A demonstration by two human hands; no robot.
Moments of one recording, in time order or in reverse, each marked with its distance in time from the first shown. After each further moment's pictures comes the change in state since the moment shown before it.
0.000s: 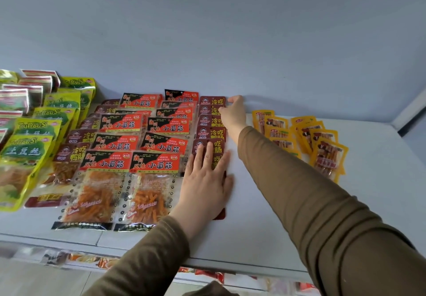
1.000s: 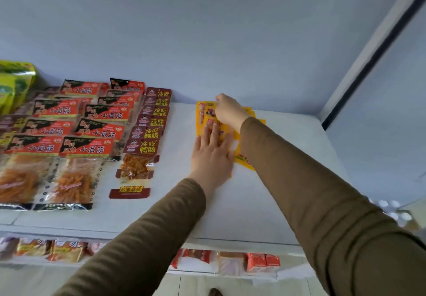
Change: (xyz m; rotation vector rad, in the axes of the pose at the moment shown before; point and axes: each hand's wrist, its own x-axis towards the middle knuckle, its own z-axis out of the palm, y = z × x) left_hand 0.056 0.162 0.025 -0.088 0.019 0.044; right_hand 0.004 0.014 -0.172 -0.689 -0.279 -0.158
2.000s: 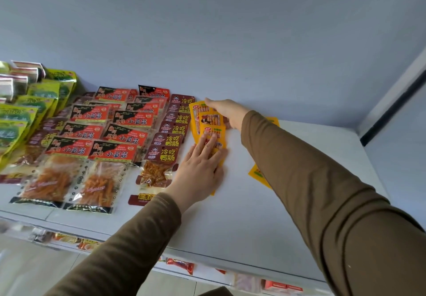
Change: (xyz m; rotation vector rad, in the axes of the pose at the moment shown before) left_hand -0.024 -0.070 -0.025 0.118 -0.068 0.071; right_hand 0.036 -0.051 0.027 0.632 -0.307 0.186
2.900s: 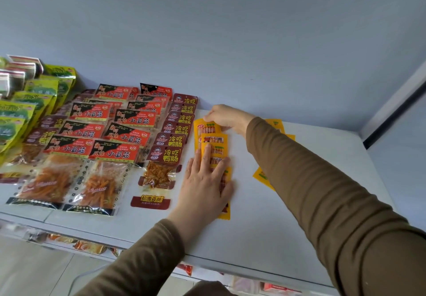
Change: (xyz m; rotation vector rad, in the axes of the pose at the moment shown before) left_hand -0.030 0.020 0.012 -0.120 0.016 -0.151; right_hand -0.014 0.000 0.010 -0.404 -0.097 -0.133
